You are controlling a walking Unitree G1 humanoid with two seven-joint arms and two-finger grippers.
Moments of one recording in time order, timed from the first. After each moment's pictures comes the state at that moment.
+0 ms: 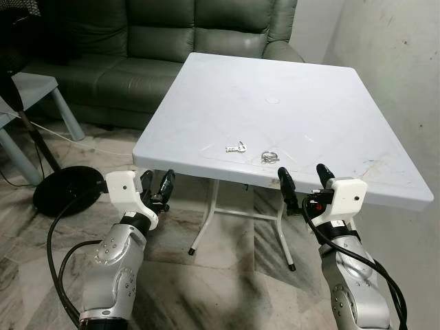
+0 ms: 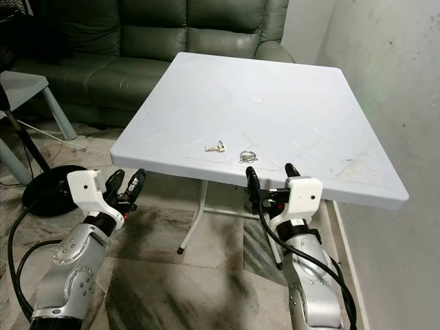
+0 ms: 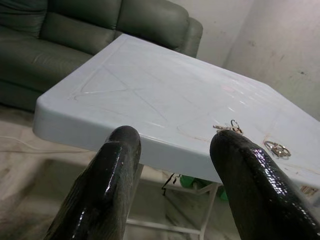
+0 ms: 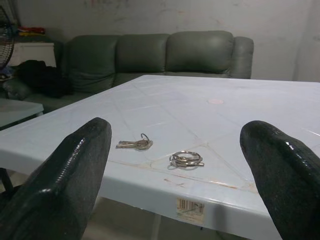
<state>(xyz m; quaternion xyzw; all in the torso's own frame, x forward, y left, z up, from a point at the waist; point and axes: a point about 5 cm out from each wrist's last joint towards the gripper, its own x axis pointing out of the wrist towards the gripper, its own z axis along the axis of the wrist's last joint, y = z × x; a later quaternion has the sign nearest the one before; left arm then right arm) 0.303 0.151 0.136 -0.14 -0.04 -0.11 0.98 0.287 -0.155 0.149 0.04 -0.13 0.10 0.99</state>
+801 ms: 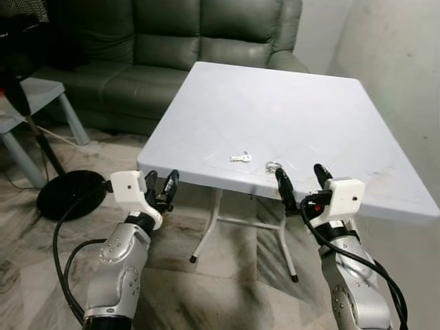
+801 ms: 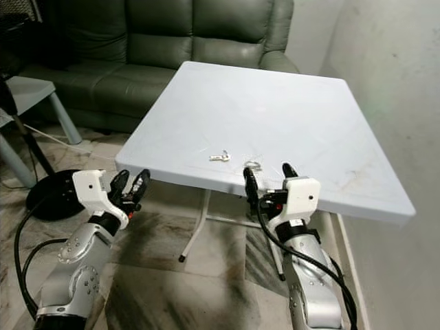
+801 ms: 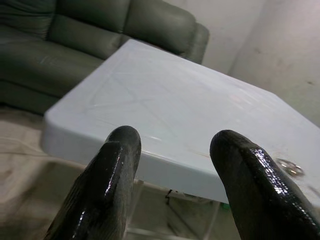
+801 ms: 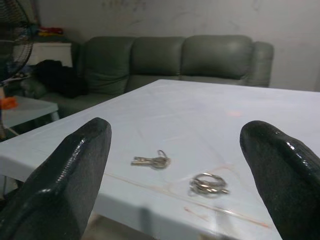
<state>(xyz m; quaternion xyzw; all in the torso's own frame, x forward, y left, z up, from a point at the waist) 0.306 0.144 0.134 -0.15 -0.03 -0.11 0.98 0.285 -0.154 0.149 0.04 -0.13 0.11 0.99</state>
